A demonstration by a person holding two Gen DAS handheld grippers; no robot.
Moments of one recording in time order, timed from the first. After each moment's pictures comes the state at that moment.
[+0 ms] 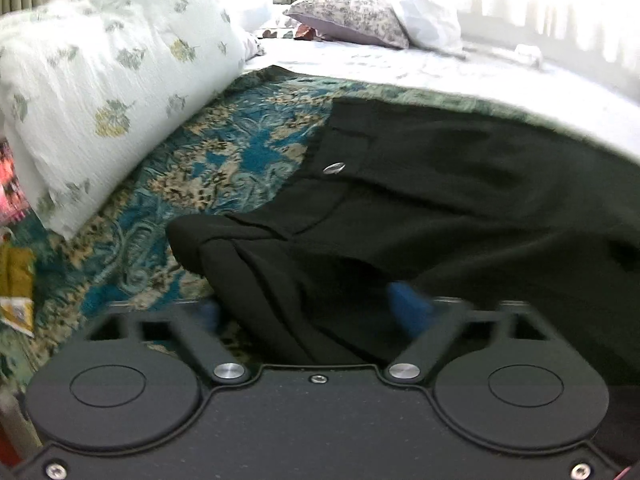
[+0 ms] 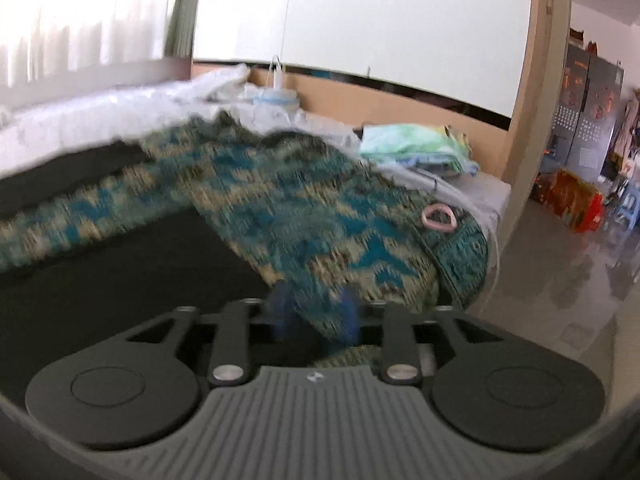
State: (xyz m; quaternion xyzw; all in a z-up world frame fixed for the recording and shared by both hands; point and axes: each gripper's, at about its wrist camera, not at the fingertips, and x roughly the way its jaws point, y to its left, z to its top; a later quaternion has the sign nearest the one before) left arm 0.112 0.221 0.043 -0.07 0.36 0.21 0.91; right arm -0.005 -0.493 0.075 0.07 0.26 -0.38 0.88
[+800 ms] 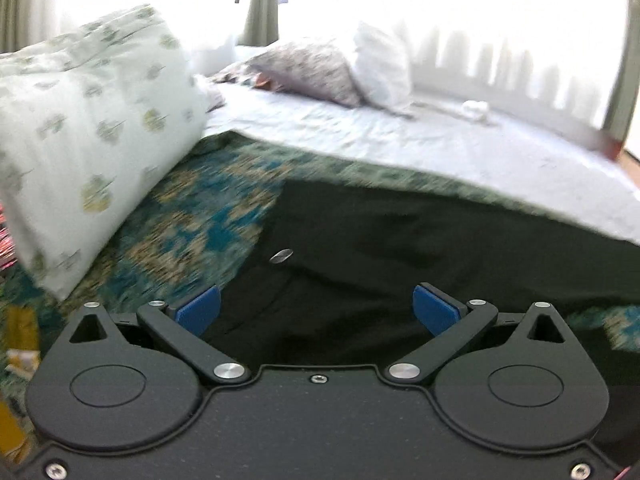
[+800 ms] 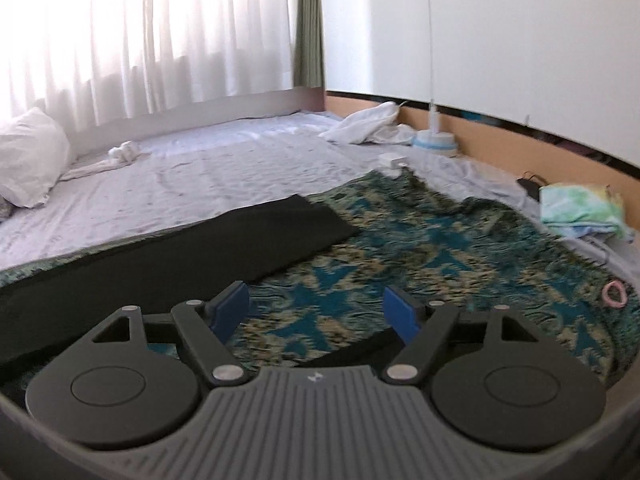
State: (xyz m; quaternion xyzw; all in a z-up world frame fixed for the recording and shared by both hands) left arm 0.097 0.207 0.130 -0.09 0.30 0.13 0.94; right arm 0.118 -0.392 0.137 0.10 0.24 -0.21 0.94
